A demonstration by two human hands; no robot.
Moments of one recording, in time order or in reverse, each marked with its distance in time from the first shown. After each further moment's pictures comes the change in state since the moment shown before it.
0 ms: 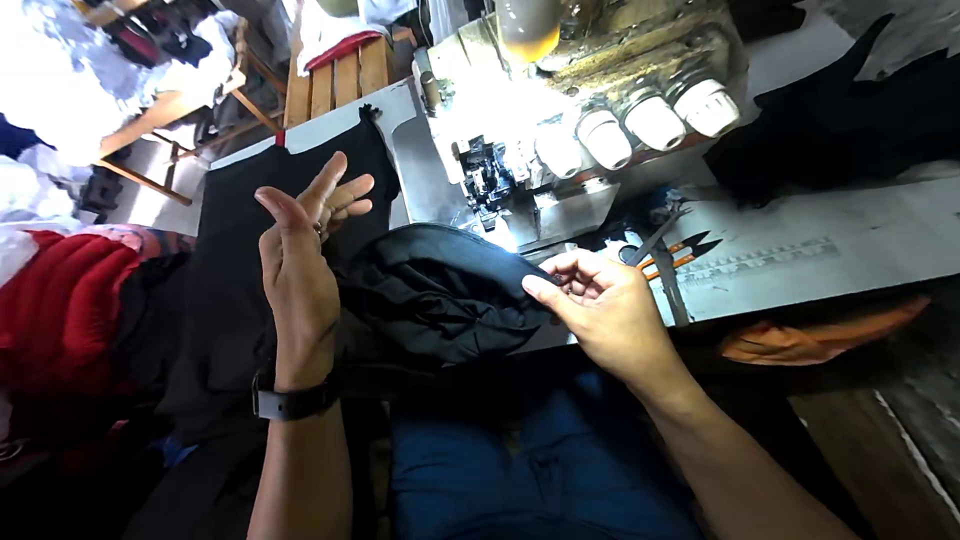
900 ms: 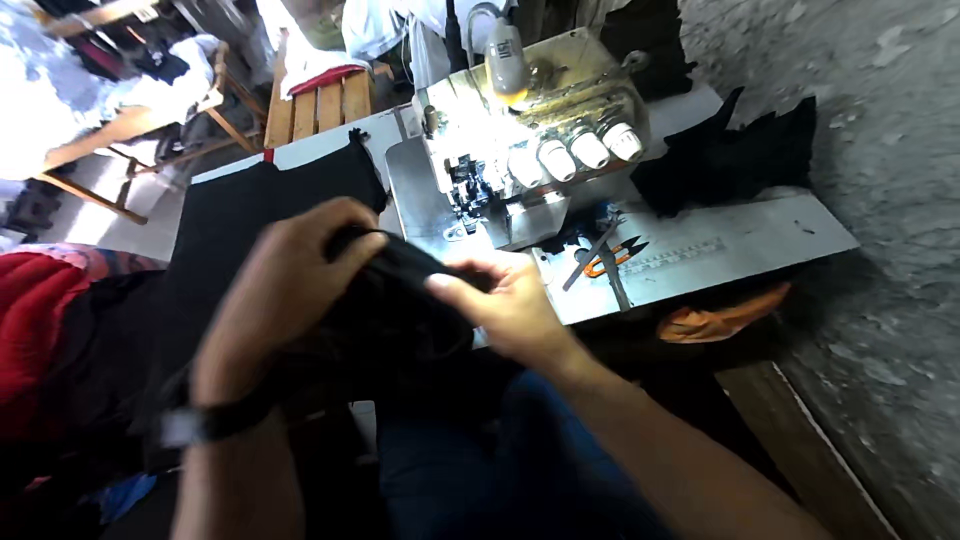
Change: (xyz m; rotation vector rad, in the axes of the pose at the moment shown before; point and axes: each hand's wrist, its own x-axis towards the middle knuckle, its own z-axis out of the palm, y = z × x) left_hand -0.008 0.034 -0.056 0.581 -0.334 0.159; right_hand -0.005 -0.067 0.062 0.208 -0.150 -0.137
